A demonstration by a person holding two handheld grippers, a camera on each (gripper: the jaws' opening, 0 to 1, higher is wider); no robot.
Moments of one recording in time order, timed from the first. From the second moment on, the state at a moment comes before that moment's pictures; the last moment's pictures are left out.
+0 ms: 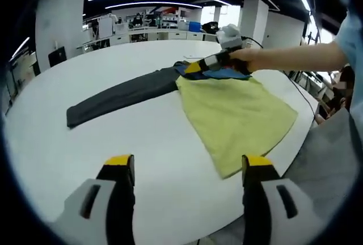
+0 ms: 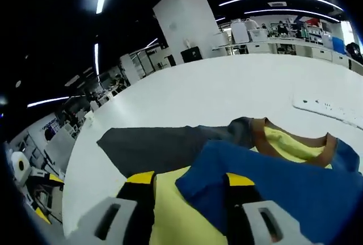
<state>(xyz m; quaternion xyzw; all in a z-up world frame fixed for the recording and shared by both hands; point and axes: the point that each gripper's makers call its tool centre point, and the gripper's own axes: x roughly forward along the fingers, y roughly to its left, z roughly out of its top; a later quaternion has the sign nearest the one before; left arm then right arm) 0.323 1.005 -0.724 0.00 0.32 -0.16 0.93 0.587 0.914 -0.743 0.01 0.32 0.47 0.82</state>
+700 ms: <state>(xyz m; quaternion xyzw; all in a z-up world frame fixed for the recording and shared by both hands) 0.333 1.005 -0.721 -0.01 0.31 -0.17 0.93 0.585 0.854 -0.728 -0.06 0.30 0.46 0.83</state>
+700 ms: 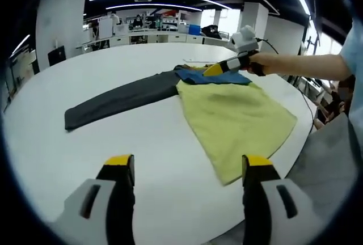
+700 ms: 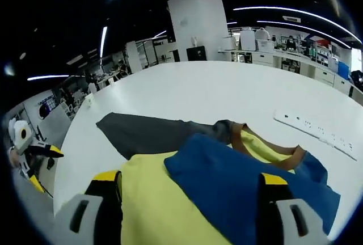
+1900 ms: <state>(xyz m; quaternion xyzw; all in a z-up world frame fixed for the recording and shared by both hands) 0.358 1.022 -0.722 -0.03 0.31 -0.16 0.94 0.558 0.690 -0.694 -0.03 0.28 0.36 0.89</state>
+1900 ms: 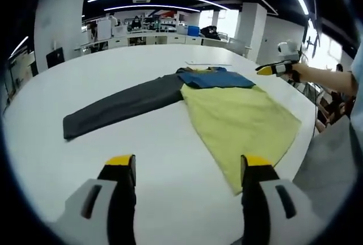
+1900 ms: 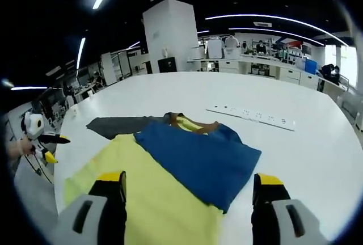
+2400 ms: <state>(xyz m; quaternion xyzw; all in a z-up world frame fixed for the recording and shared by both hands) 0.380 1.088 -0.725 -0.09 0.30 -0.06 0.95 0.532 0.659 -0.693 -0.03 0.29 0.34 0.89</state>
